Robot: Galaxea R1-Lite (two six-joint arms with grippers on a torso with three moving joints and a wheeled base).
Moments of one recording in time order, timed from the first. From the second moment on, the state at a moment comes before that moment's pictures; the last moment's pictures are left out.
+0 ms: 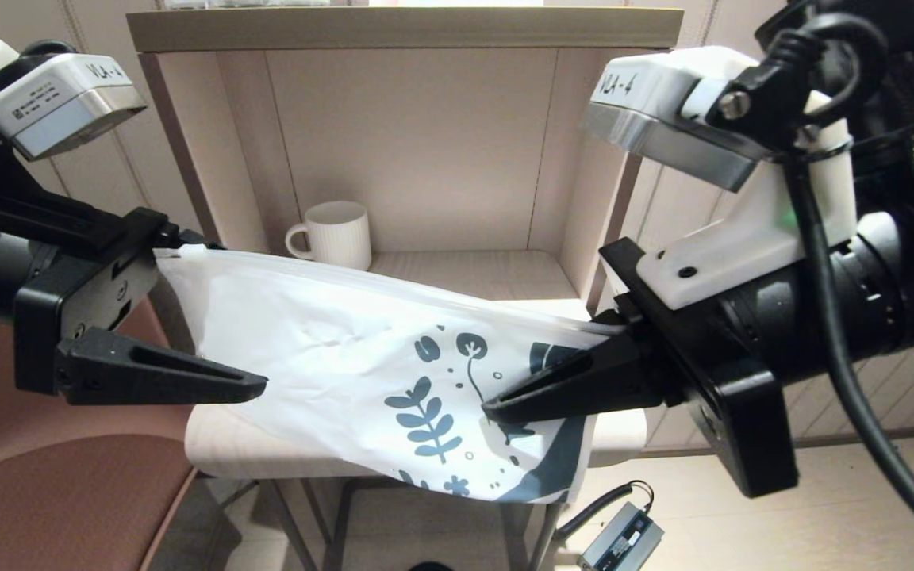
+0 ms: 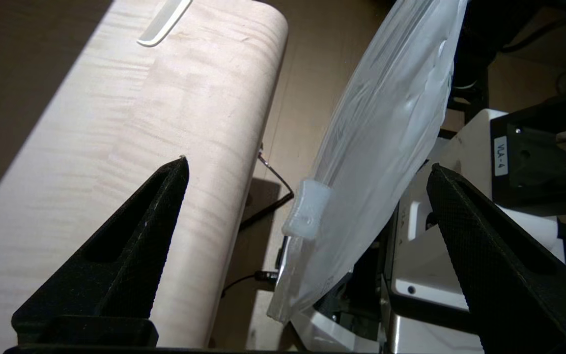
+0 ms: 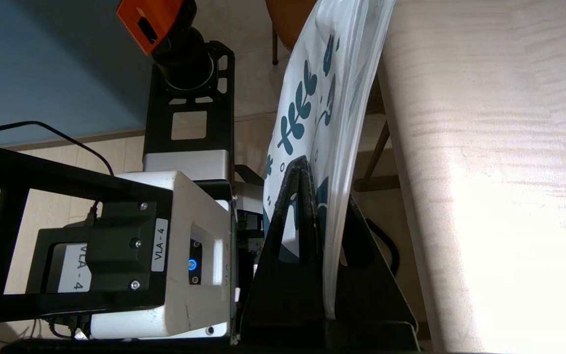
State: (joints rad) left arm -0.26 1.50 -1.53 0.86 -0.94 0.73; right arm 0.79 1.56 -1.60 0.57 0.63 -0.35
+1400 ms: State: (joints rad) left arm -0.27 1.48 -1.49 0.84 -1.06 0.72; right arm 0.79 1.56 -1.60 0.57 0.63 -0.35
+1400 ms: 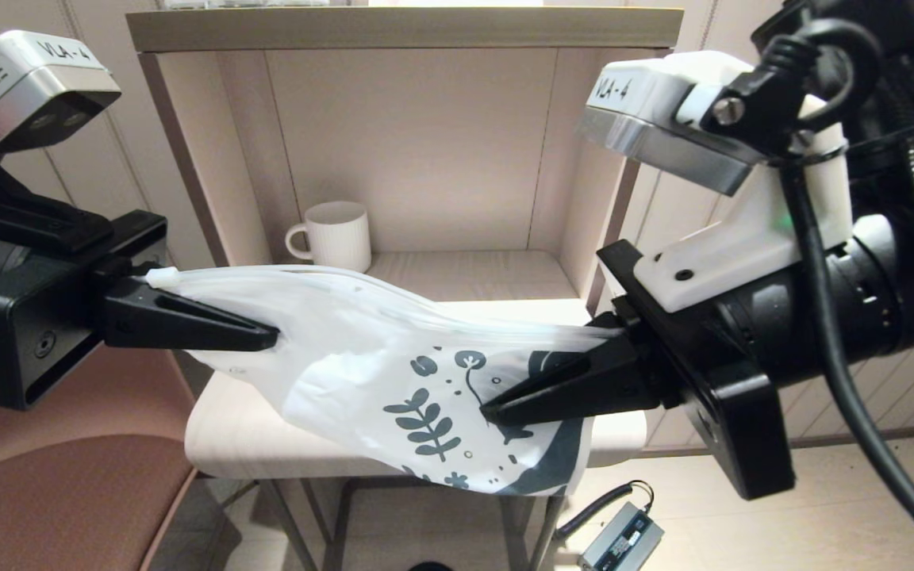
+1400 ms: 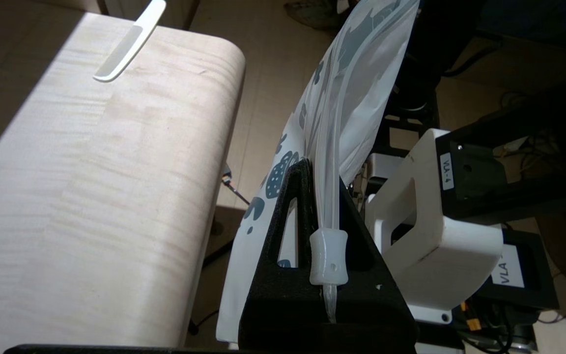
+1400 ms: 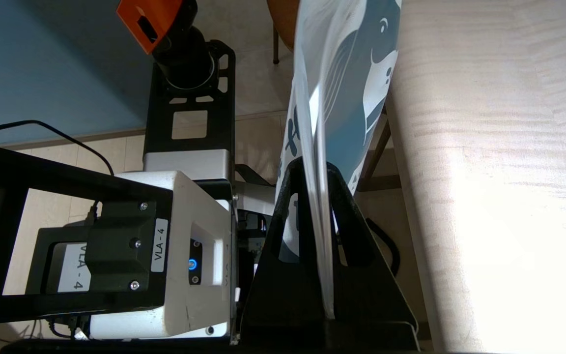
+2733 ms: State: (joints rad) left arm -0.27 1.47 -1.46 0.83 -1.06 0.72; right arm 0.79 1.56 -1.58 0.57 0.60 -0.36
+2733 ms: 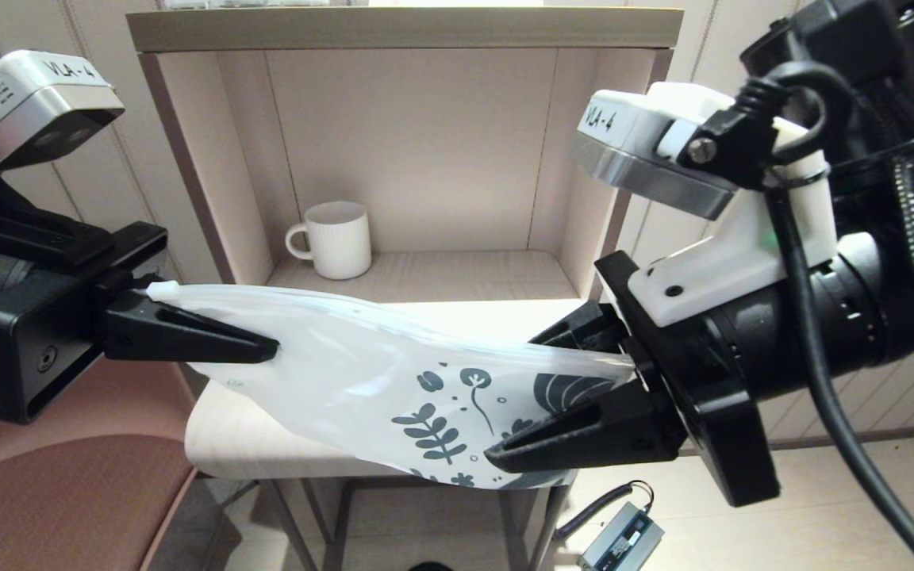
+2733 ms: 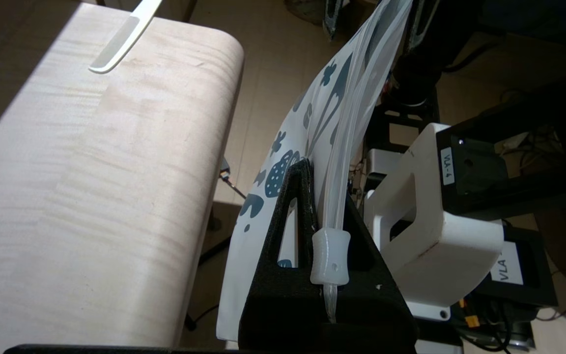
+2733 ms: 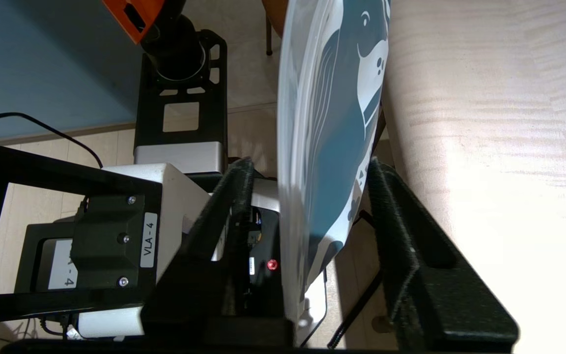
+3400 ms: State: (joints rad) left arm -0.27 1.47 -1.44 0.82 -1.06 0.72; right arm 0.74 1.49 -1.53 0.57 0.60 -0.36
